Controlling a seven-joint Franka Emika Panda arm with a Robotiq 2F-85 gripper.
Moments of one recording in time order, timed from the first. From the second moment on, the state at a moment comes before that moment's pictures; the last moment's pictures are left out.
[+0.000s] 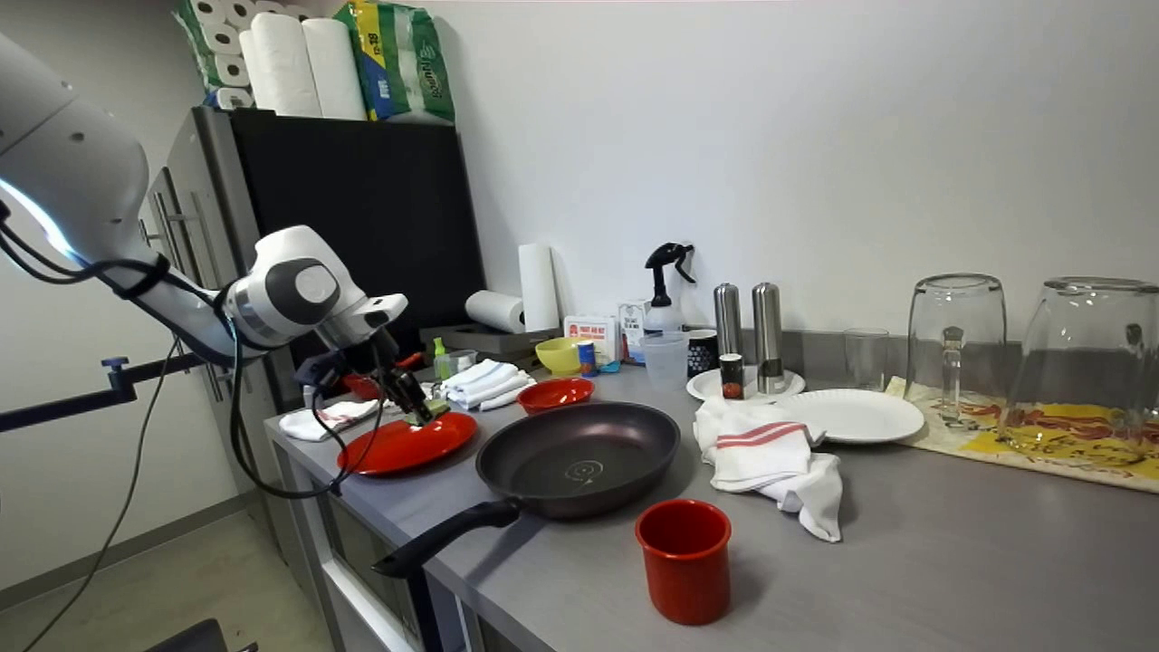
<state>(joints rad) 0.01 -0.11 0.30 -2.51 -0.47 2.72 0.70</state>
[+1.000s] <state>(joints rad) 0.07 0.04 0.34 -2.37 -0.44 2.68 0.75</state>
